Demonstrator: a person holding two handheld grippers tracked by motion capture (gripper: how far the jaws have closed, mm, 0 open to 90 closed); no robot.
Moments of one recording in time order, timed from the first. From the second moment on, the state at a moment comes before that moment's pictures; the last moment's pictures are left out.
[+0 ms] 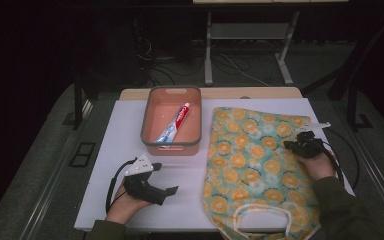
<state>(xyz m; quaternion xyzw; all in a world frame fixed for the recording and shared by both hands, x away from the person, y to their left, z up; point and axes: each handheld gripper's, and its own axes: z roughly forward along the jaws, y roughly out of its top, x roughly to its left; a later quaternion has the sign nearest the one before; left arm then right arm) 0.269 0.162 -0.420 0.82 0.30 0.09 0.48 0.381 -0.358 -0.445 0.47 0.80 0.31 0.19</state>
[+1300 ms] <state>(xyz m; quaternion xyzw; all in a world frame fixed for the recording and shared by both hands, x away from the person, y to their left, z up) 0.268 0.162 -0.421 0.82 0.30 0.08 0.48 0.276 -0.312 -0.417 0.29 0.87 0.39 0.09</state>
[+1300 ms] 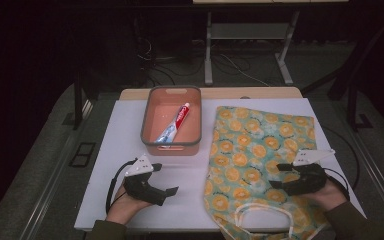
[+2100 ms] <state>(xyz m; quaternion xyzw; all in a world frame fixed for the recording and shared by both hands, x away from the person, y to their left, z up) 0.268 0.159 -0.422 0.82 0.29 0.08 0.48 0.248 -0.262 -0.443 0.16 0.93 0.33 0.04</state>
